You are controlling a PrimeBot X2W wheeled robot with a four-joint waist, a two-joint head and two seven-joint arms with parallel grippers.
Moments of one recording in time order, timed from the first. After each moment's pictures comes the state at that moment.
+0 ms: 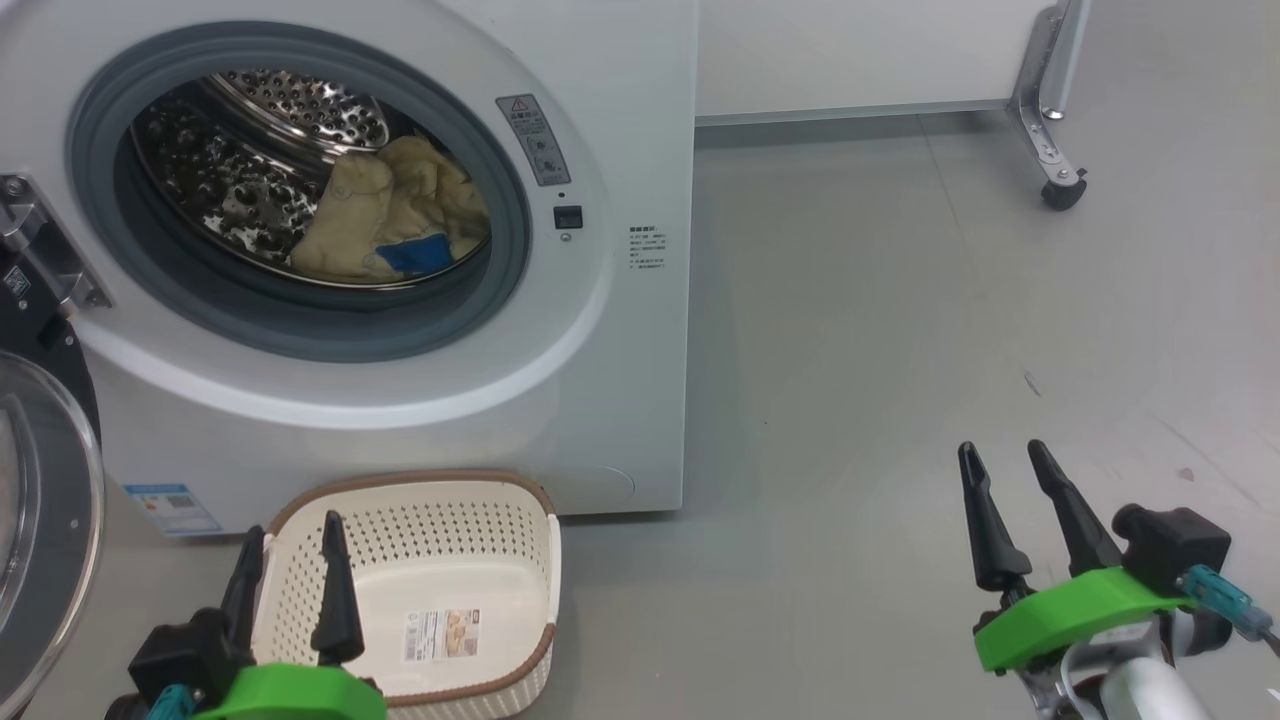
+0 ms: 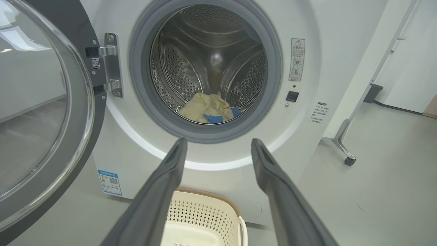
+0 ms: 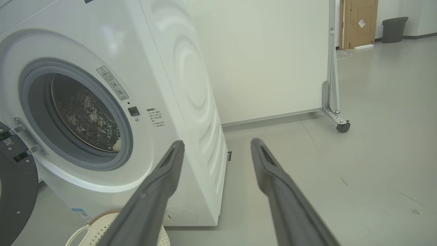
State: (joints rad) left arm -0.03 0.08 -0.08 0.24 -0.31 -0.09 -0.25; right arm -0.03 -0.08 0.09 0.24 0.34 0.13 -0.25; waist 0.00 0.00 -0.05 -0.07
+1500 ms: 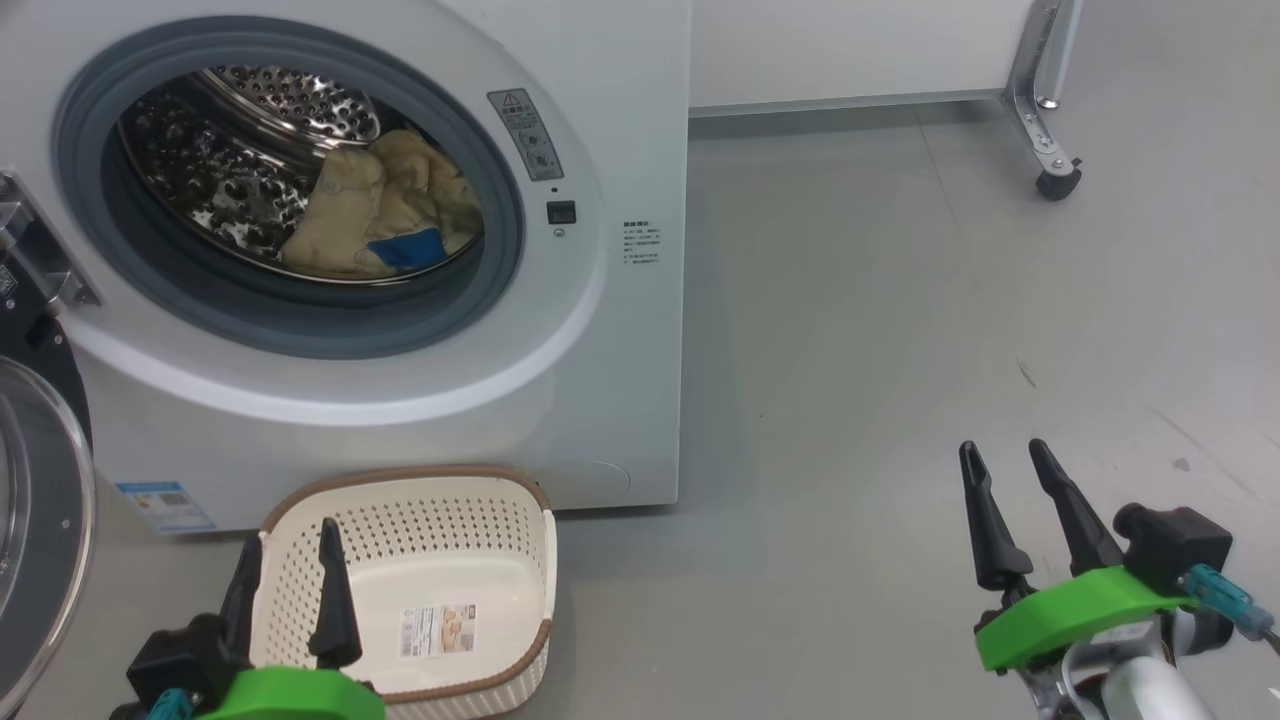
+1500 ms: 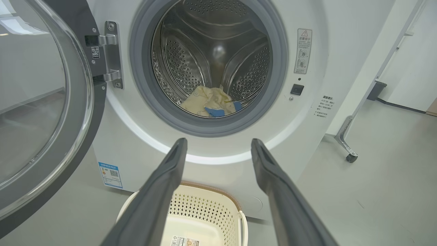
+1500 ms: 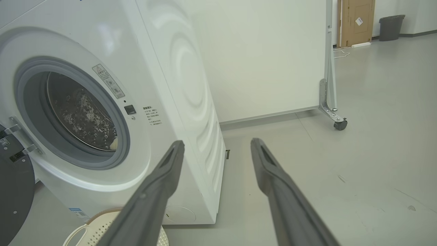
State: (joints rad) left arm -0.03 0.05 -0.04 0.28 -0.28 -0.12 -0.25; right arm -0.03 -0.08 0.10 0.24 0.34 0.13 -0.25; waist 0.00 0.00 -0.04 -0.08
